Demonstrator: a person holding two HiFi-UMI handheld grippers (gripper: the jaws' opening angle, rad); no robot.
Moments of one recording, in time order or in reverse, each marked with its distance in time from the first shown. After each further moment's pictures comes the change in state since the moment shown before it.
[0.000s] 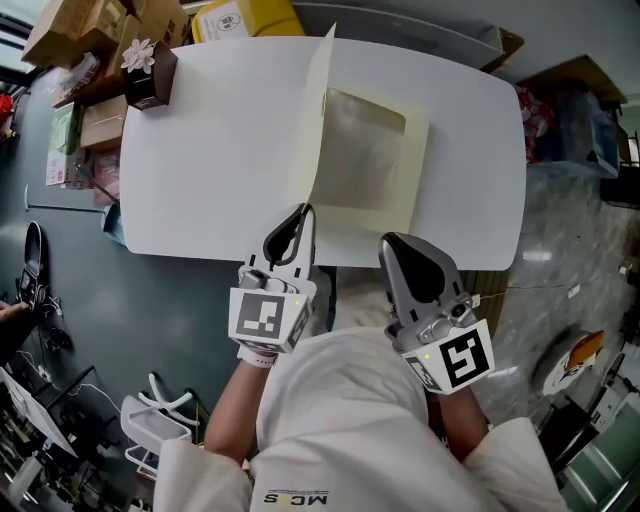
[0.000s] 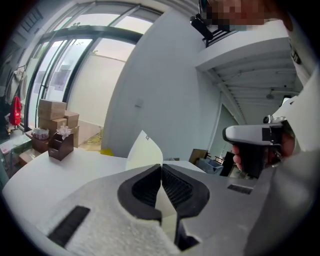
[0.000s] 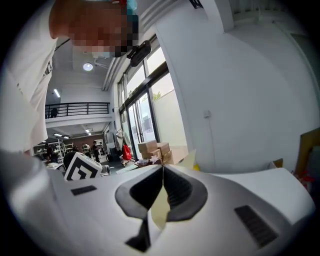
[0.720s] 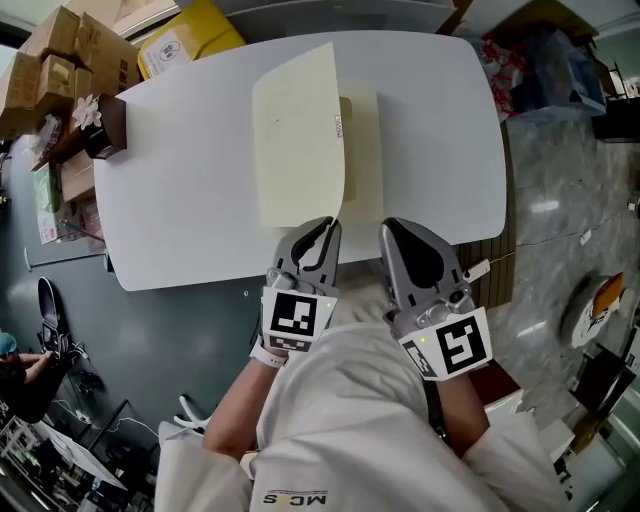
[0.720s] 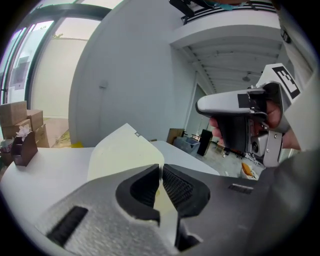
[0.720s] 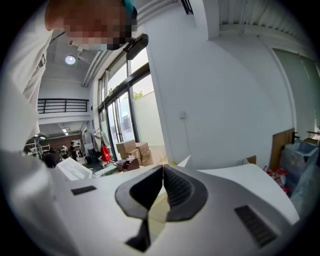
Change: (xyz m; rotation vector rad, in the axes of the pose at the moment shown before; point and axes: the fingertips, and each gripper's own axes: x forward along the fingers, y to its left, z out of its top) left arm 0.054 -0.113 -0.056 0.178 0.207 -0.270; right arm -0.049 -0.076 -0.012 0.055 0.005 -0.244
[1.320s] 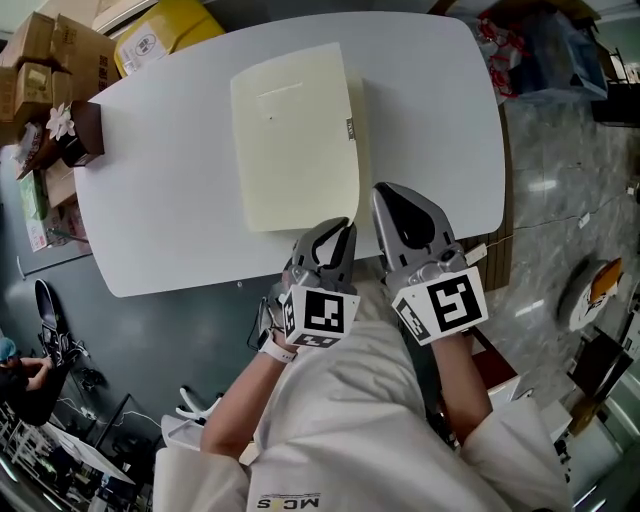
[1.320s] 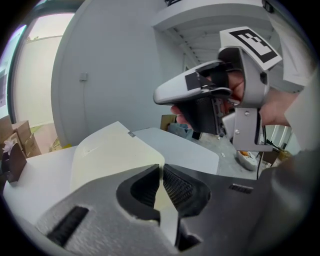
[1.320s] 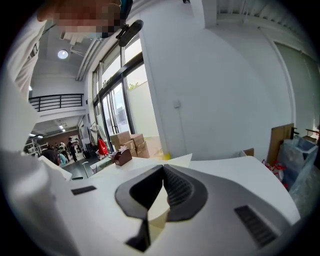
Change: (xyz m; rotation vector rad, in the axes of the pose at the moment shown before) left arm 0.055 -0.042 -0.044 0.119 0.149 -0.053; right arm 0.044 -0.059 -0.039 0.015 0.096 -0.019
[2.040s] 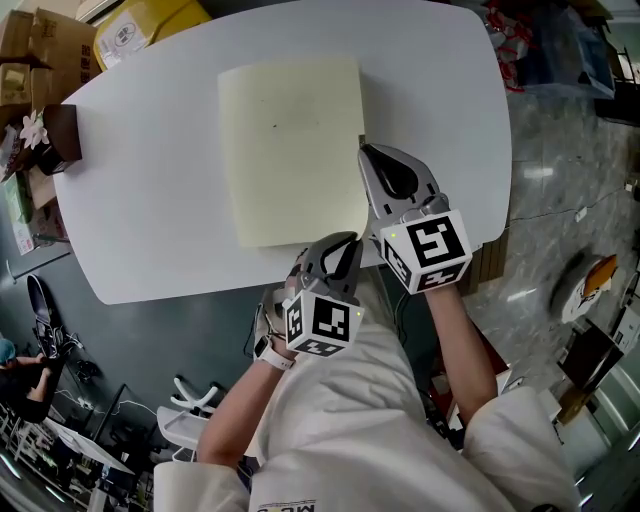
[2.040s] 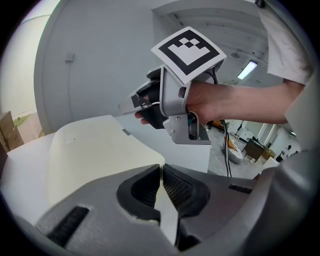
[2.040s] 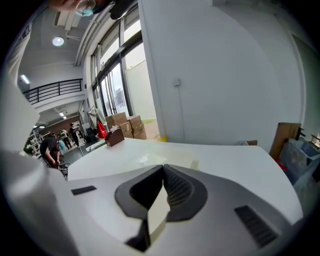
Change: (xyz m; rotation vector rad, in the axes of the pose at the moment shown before) left arm 0.039 -0.024 -0.037 -0.006 0.140 -0.146; right arm 0.089 -0.059 -0.066 -0.037 0.197 0.012
